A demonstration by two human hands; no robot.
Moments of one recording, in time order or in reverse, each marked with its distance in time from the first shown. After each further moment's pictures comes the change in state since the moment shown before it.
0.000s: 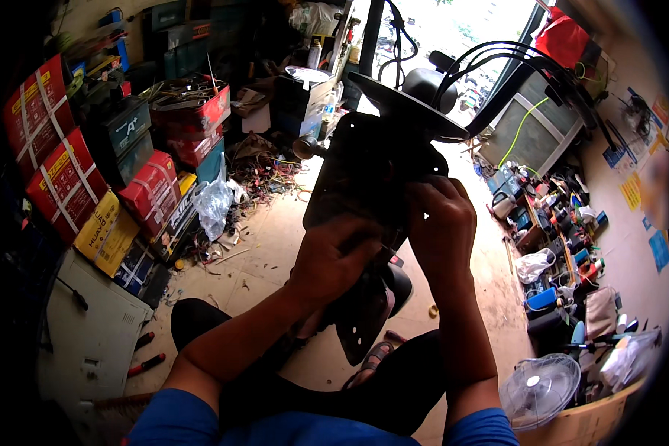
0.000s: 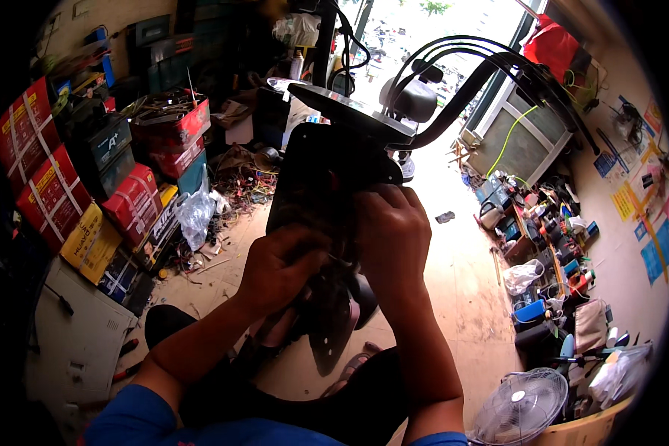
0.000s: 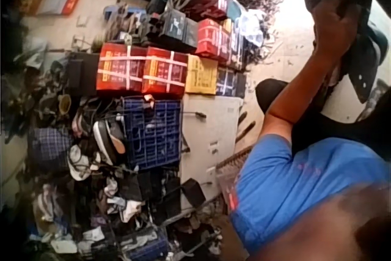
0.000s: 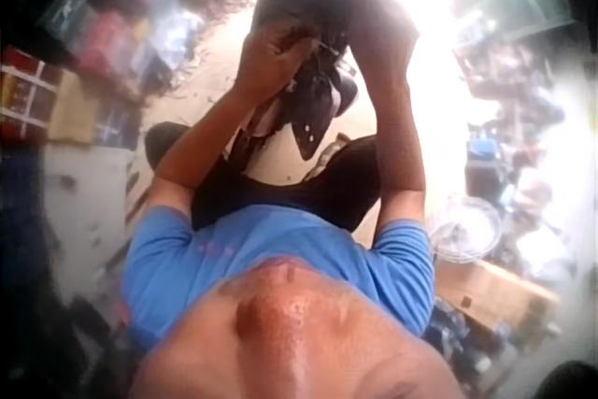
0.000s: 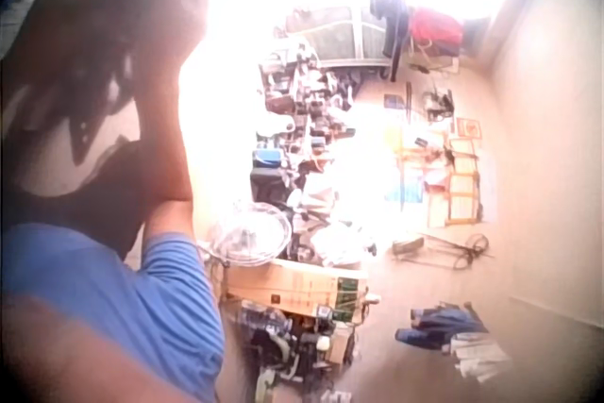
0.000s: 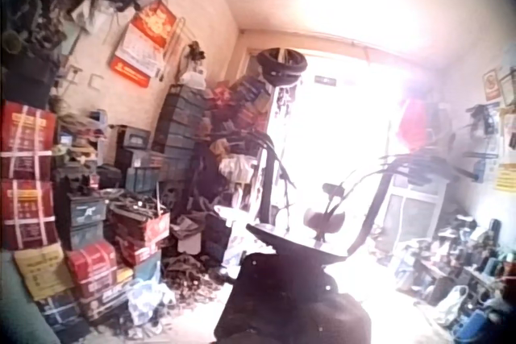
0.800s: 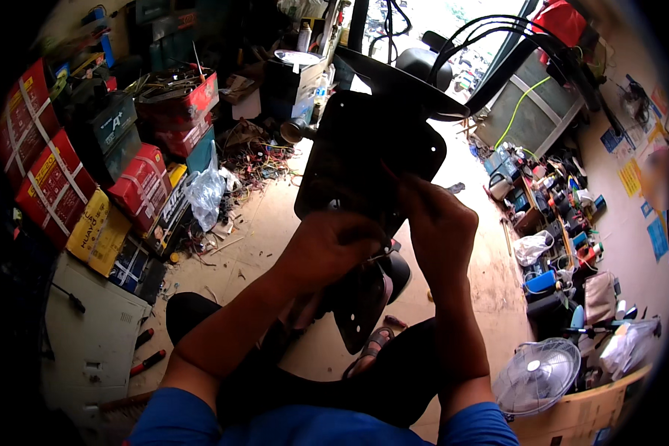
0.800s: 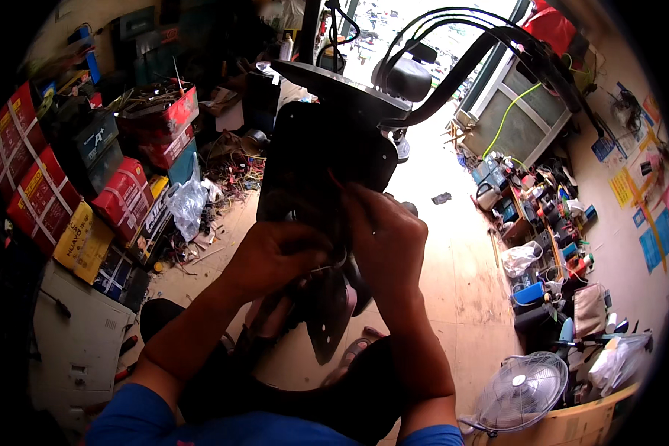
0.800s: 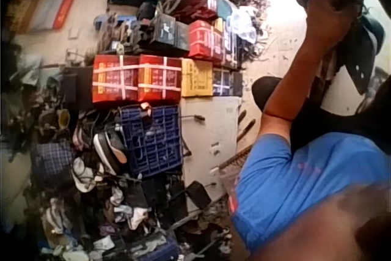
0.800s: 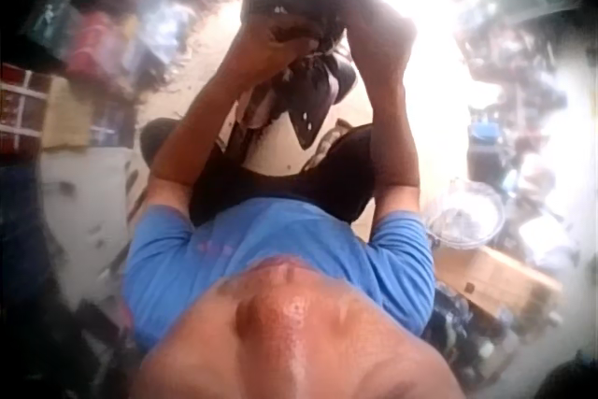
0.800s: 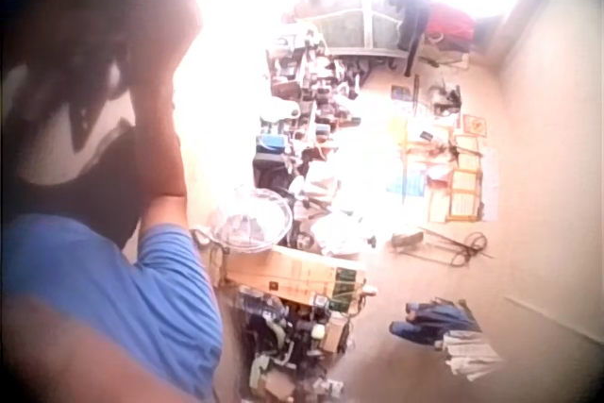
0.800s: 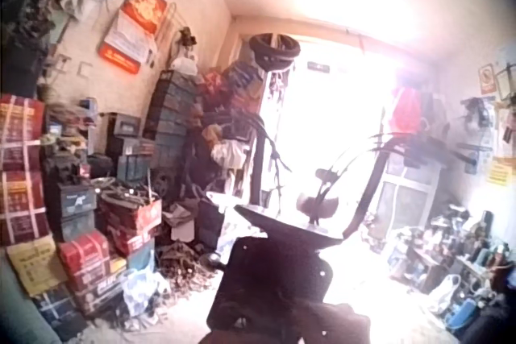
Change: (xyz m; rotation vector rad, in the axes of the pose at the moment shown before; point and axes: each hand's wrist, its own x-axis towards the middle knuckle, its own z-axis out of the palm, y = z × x) left_hand 0.012 0.006 -0.015 -0.060 -0.358 -0.251; right_hand -0.025 -0.016 0.000 0.392 -0.032 0.439
